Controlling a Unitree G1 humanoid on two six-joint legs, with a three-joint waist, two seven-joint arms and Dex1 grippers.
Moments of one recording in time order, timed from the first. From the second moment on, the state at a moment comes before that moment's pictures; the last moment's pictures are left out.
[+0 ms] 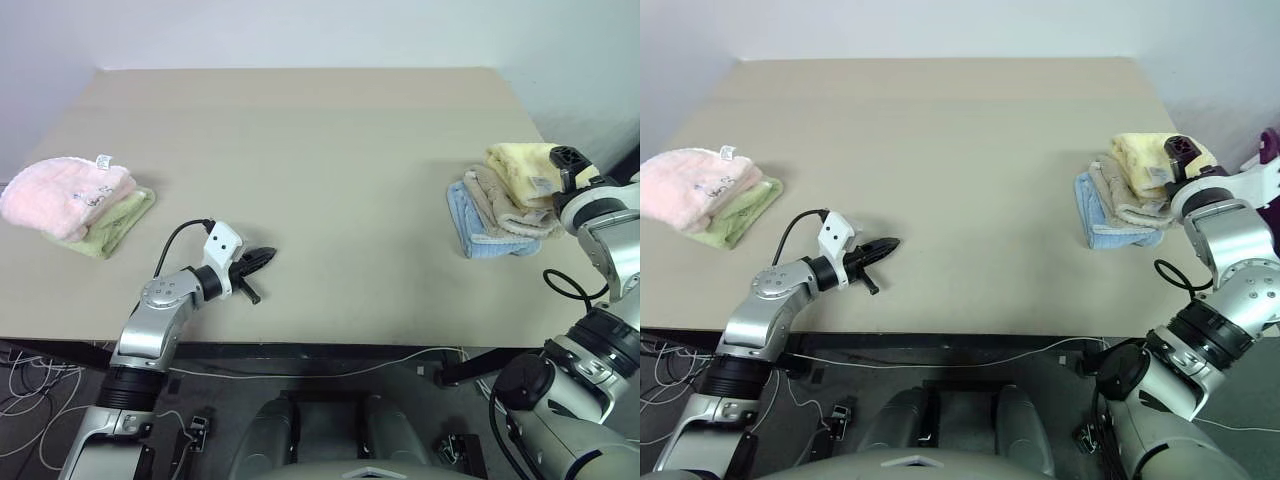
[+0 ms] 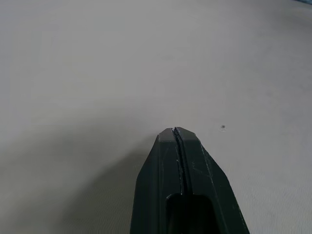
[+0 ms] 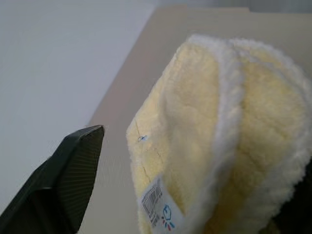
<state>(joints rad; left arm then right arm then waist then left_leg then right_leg) -0.29 0.47 -0.03 0.07 -0.26 0.27 -0.76 -0.64 -0.37 -0.88 -0.09 1.17 0.92 -0.58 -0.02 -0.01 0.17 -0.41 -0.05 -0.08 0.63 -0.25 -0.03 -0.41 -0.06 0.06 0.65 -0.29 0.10</state>
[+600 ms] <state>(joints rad) -0.32 0.47 -0.05 0.12 -0.24 0.25 -0.79 -0.56 -0.51 -0.60 -0.22 1.01 0.79 -0.36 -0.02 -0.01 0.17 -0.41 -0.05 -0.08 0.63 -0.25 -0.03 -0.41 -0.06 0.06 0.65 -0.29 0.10</state>
